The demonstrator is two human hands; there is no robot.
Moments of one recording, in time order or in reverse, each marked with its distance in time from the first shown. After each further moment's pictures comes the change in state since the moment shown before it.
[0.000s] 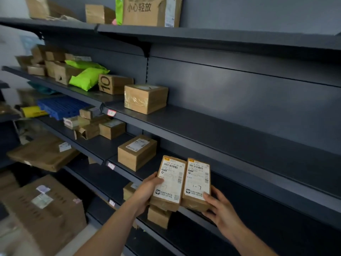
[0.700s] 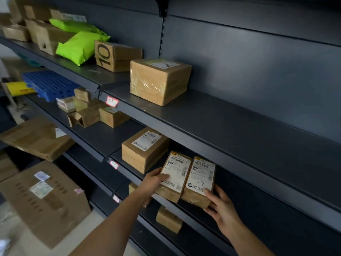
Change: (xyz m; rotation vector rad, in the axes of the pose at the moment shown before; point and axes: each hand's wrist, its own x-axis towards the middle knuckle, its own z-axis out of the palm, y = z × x) left_hand 0.168 -0.004 -0.080 -0.022 0.070 -0.137; right_hand 0.165 0.034 0.051 -0.060 0.090 0.159
